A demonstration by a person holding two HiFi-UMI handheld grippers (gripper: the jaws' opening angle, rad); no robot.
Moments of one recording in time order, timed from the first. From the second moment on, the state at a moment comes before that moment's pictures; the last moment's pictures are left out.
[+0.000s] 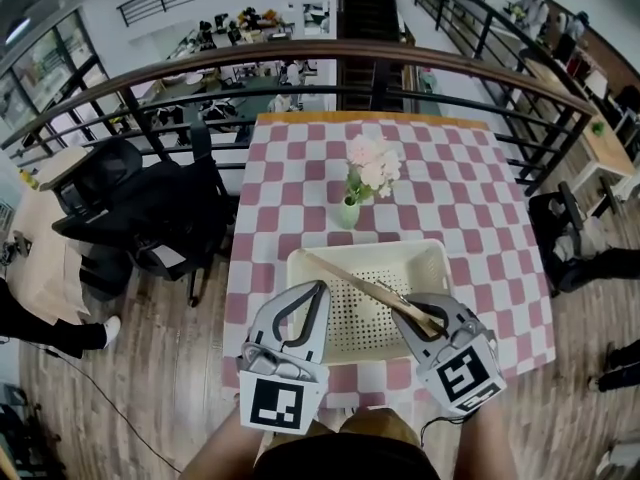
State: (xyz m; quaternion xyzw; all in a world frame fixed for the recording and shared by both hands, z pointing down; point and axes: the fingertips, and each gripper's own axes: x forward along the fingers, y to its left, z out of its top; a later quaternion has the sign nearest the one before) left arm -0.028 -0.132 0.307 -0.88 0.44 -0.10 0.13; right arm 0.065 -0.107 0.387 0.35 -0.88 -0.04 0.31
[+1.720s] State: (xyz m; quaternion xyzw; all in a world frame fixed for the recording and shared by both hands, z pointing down) left arm -0.040 -0.131 0.332 -0.87 0.47 -0.12 0.09; right arm 0.050 -0.133 0.456 0.30 -0.87 0.06 0.37
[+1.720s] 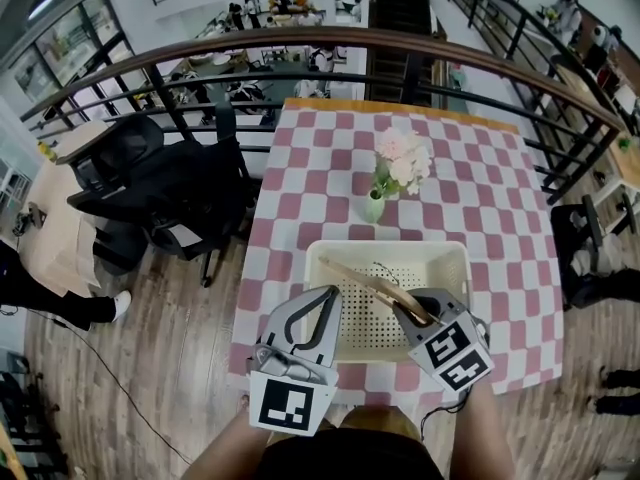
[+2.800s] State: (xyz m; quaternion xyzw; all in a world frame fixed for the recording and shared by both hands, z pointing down) left arm -0.046 -0.141 0.341 -0.87 0.48 -0.14 0.07; right arm 0.039 -0.147 0.493 0.29 -0.86 0.07 0.41
